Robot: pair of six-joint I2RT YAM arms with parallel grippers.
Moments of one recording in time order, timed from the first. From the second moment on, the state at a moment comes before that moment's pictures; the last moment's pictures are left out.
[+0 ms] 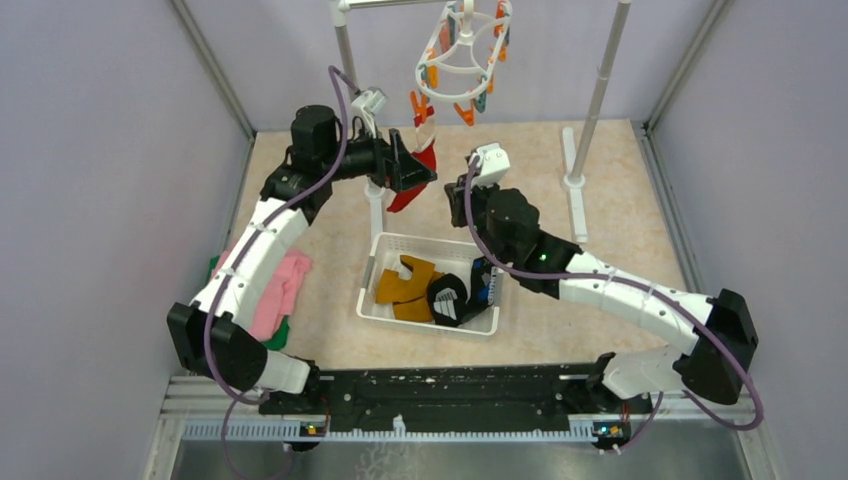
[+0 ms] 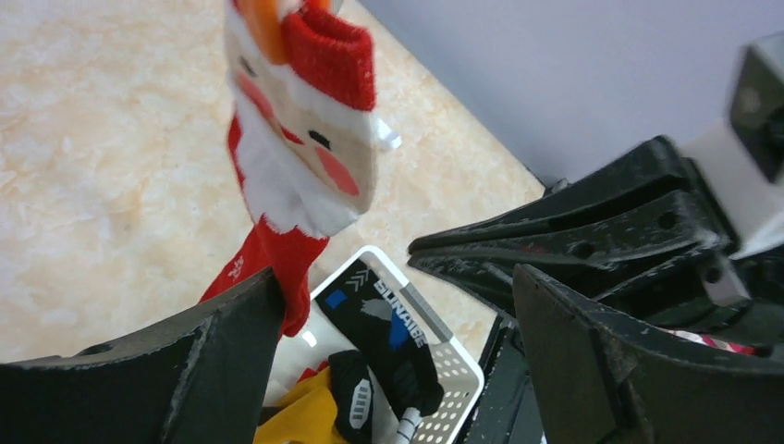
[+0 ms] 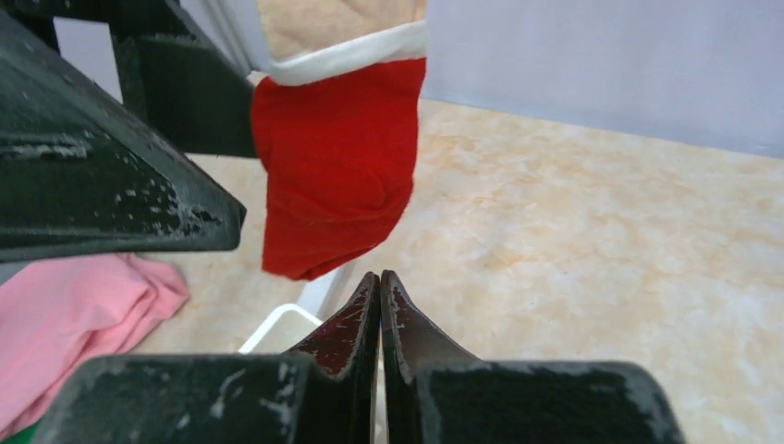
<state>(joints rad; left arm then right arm) -0.34 1.42 1.44 -0.30 0.77 -0.35 0.95 1.30 1.07 0.18 0.50 0.16</state>
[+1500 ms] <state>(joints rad) -0.33 1.45 1.38 0.01 0.92 -0.56 0.84 1.58 1.10 0.57 0.42 0.28</state>
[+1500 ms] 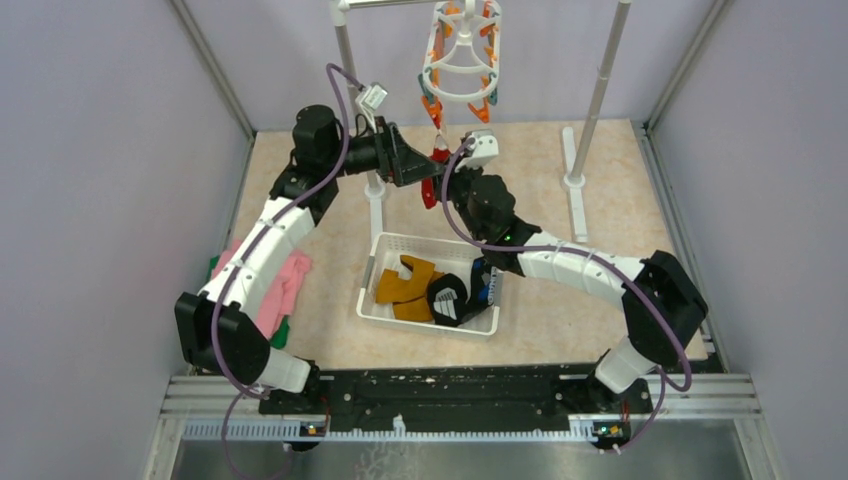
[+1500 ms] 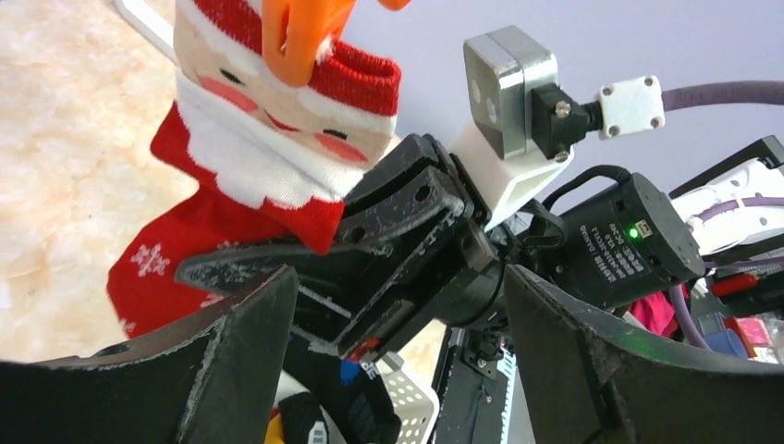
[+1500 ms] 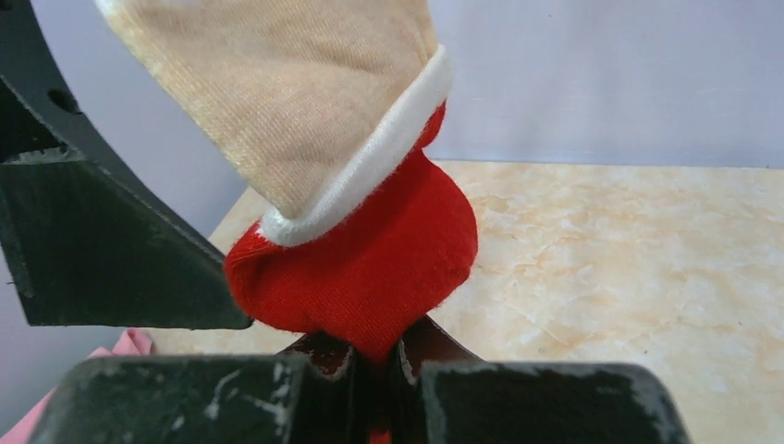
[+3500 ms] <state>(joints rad) -0.33 1.58 1.82 -0.28 0.47 -0.40 0.83 1.62 1.21 0.41 0.29 0.39</state>
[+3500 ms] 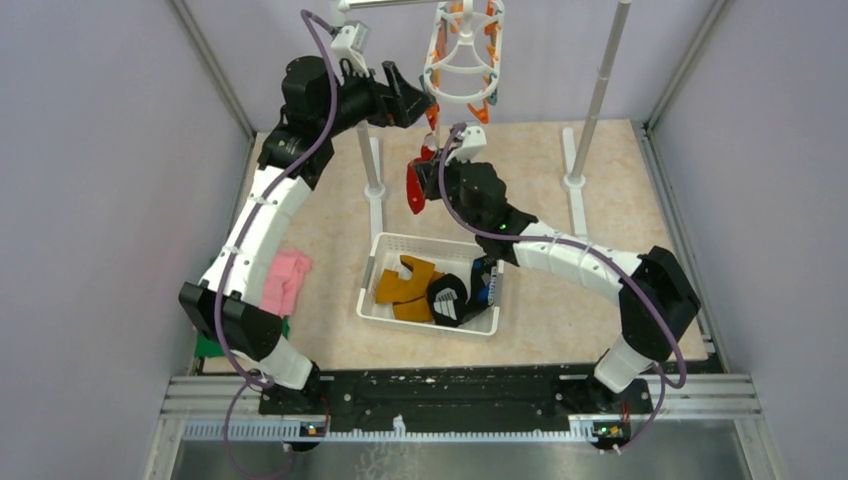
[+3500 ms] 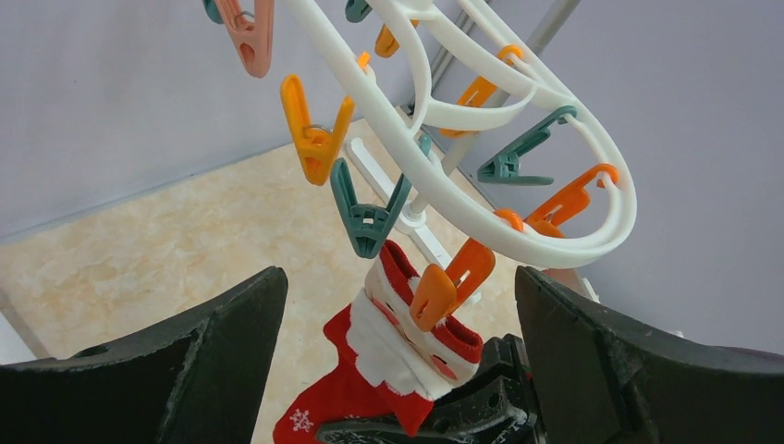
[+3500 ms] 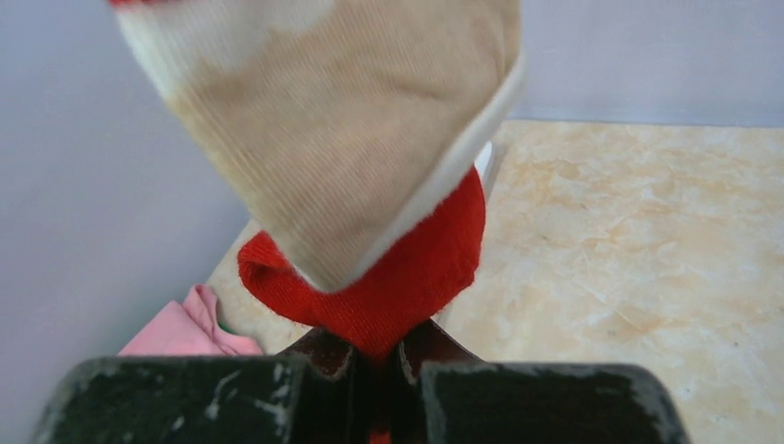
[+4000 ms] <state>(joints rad) -0.39 1.58 1.79 -0.24 0.43 -0.39 0.83 1.69 1.28 0.40 0.23 0.40</state>
